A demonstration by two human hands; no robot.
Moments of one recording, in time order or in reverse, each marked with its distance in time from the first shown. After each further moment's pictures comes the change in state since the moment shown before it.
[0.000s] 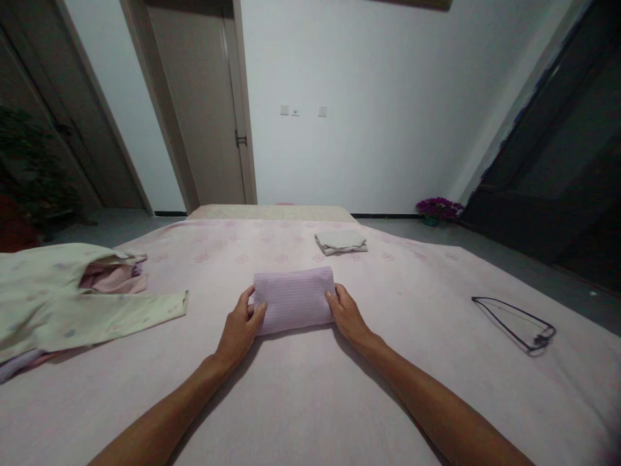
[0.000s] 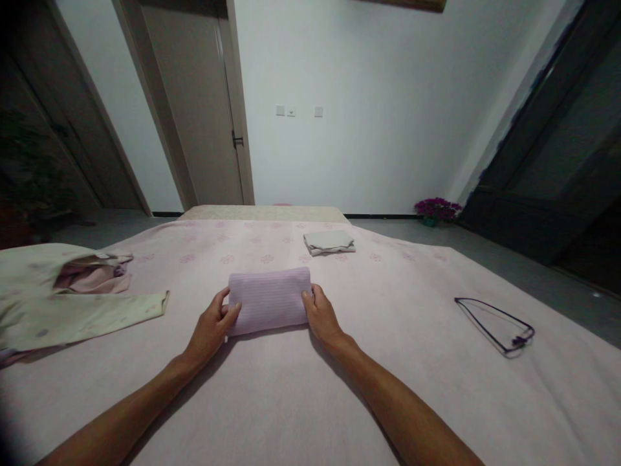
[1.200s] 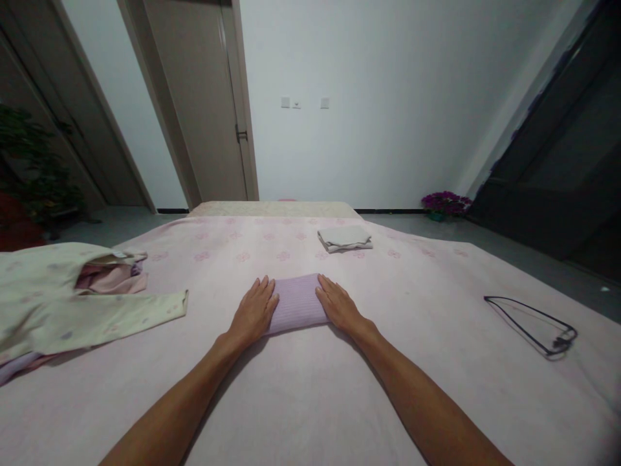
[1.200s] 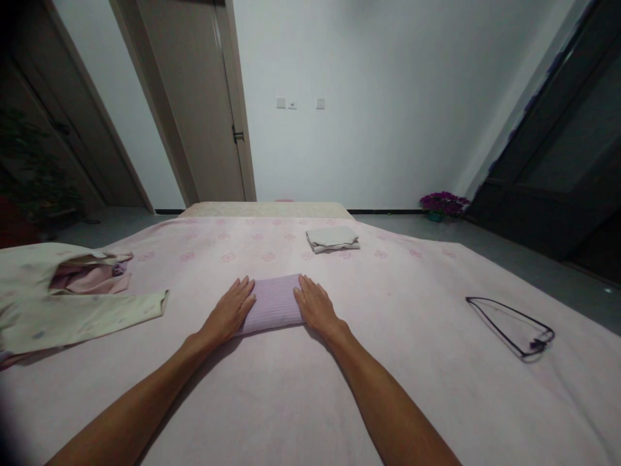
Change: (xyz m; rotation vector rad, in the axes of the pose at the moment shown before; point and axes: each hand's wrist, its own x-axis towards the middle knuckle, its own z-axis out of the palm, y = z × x) left_hand 0.047 -0.026 0.021 0.656 -0.203 0.233; right_hand 0.030 0.019 0.014 -0.743 -0.300 -0.166
